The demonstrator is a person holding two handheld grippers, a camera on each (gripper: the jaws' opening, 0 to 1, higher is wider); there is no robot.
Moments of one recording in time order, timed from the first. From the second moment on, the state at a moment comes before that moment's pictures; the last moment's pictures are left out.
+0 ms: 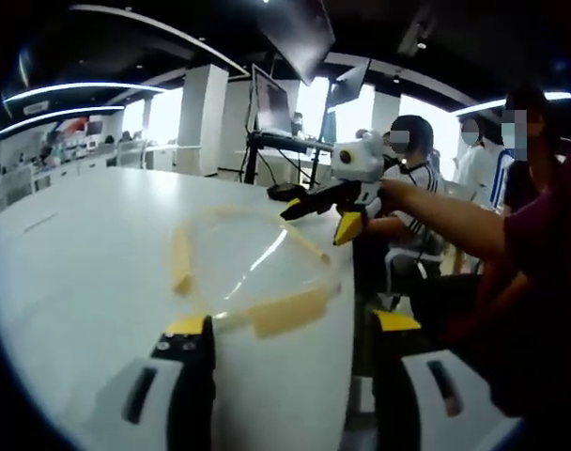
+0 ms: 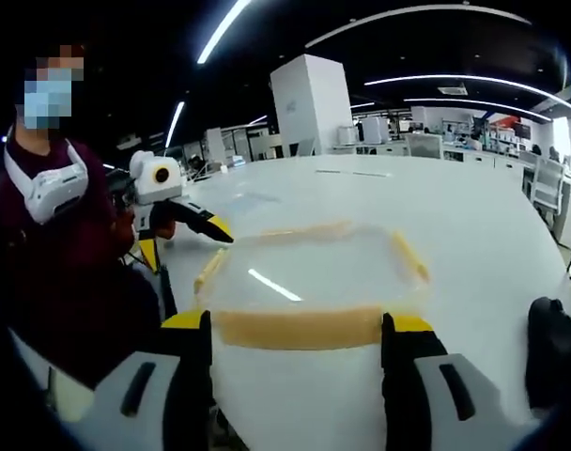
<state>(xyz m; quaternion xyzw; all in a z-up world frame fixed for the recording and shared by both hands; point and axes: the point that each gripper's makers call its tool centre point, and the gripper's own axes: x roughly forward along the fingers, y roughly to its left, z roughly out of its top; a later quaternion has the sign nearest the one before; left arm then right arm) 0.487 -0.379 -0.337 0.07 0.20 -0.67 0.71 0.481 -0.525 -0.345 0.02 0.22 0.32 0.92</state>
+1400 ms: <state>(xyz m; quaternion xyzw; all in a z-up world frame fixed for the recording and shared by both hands) 0.503 -0.361 -0.341 0.11 0.18 -0.66 0.72 0.408 -0.457 -0.345 0.03 0.17 0.36 0.92</state>
